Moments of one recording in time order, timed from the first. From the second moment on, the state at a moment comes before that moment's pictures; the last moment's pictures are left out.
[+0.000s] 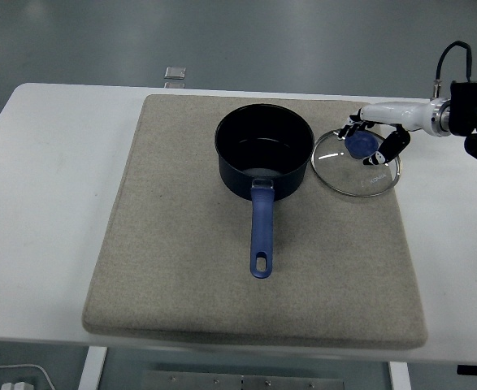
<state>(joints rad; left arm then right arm) 0.02 0.00 -0.13 -0.13 0.08 -0.06 -0.03 1.31 -0.40 -0.15 0.70 -1.23 0.24 0.32</state>
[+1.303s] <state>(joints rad) 0.02 0.00 -0.13 -0.13 0.08 -0.06 -0.03 1.29 -0.37 0.01 0.53 -0.12 0.31 0.32</state>
